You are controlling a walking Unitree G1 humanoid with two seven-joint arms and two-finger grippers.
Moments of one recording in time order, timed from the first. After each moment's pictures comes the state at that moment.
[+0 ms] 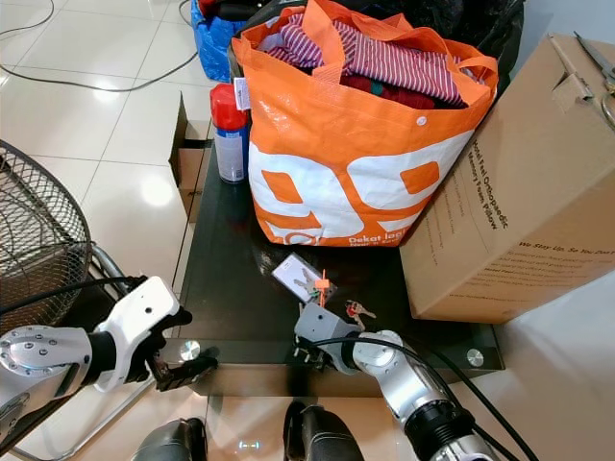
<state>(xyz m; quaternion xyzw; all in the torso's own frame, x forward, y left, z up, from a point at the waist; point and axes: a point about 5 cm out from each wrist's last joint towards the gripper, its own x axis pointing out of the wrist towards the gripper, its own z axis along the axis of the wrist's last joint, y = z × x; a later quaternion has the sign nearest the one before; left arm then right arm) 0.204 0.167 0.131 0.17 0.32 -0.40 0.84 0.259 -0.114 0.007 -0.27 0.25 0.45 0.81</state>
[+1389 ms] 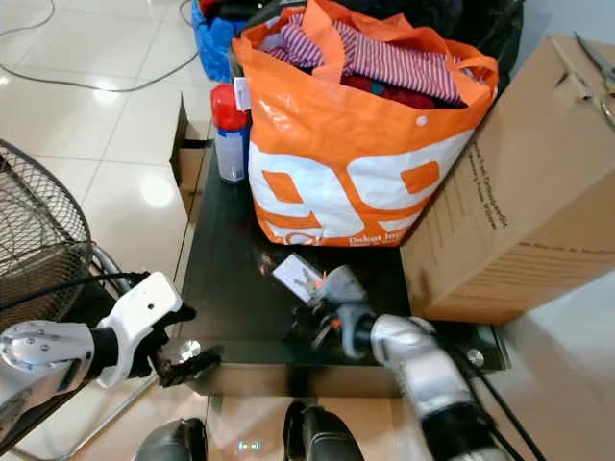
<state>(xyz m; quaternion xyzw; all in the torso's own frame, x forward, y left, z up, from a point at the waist) 0.206 0.162 0.133 0.16 0.31 -0.41 0.84 0.262 -0.128 0.056 0.00 0.23 0.45 0.86</state>
